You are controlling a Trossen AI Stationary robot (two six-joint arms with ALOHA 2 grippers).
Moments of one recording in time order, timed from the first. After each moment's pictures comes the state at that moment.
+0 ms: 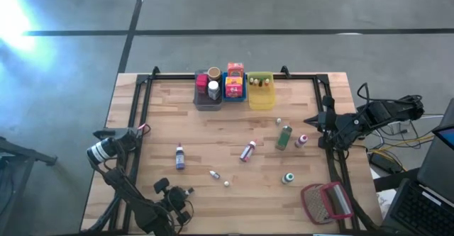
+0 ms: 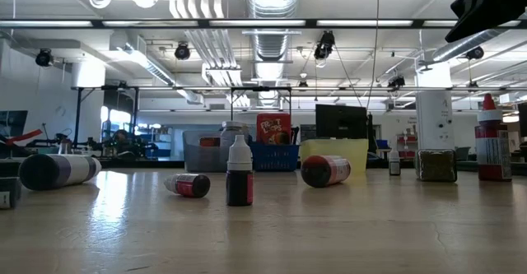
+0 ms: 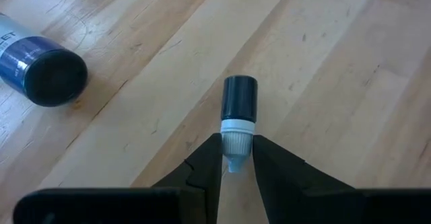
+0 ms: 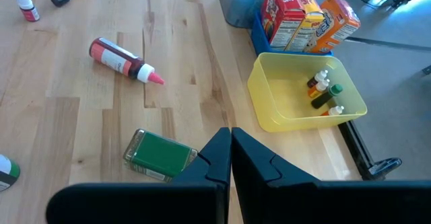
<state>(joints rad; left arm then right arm) -1.00 1.96 1.22 -0.89 -0.65 -1.67 0.35 0.50 0.76 -1.04 0.54 0.17</state>
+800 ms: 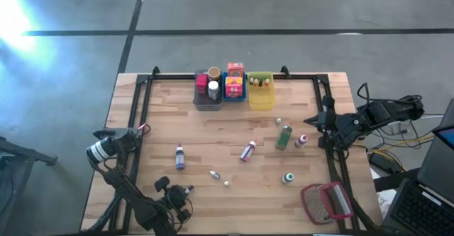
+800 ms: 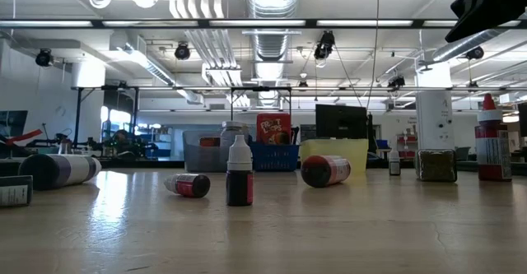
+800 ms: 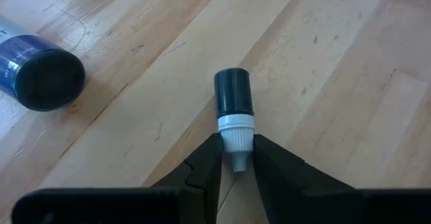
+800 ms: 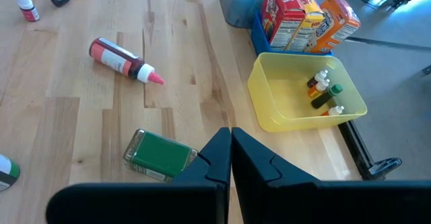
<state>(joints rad) -1.00 1.95 1.16 -0.82 -0.66 -1.67 0.35 0.50 0.76 -1.04 0.54 0.17</state>
